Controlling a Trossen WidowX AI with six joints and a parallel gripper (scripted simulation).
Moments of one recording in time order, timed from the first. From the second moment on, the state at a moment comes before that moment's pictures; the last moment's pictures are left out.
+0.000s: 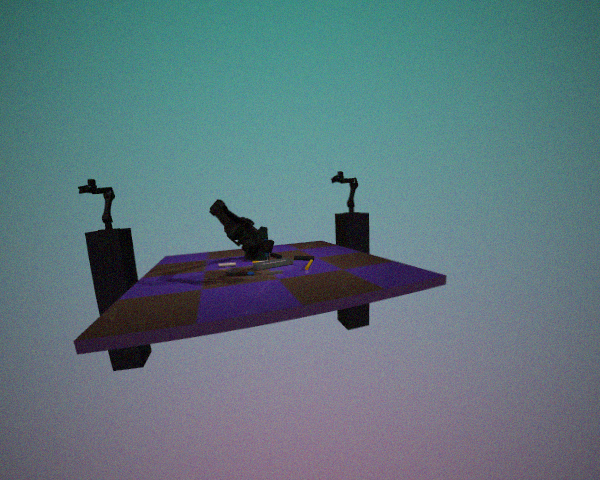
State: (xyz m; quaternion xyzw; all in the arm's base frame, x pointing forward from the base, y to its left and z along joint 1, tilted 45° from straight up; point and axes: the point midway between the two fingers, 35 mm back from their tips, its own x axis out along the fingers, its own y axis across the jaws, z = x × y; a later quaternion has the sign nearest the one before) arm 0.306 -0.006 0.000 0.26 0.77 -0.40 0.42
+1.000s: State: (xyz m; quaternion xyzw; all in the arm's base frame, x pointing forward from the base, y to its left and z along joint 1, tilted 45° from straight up) arm 0.306 -0.013 -0.005 0.26 0.77 -0.40 0.42
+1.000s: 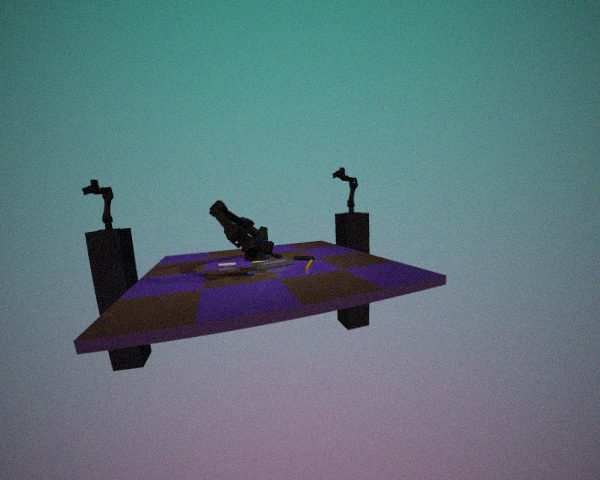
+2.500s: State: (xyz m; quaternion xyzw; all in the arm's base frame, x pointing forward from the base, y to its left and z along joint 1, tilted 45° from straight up) arm 0.305 -0.016 -0.008 0.25 0.77 -0.40 0.42
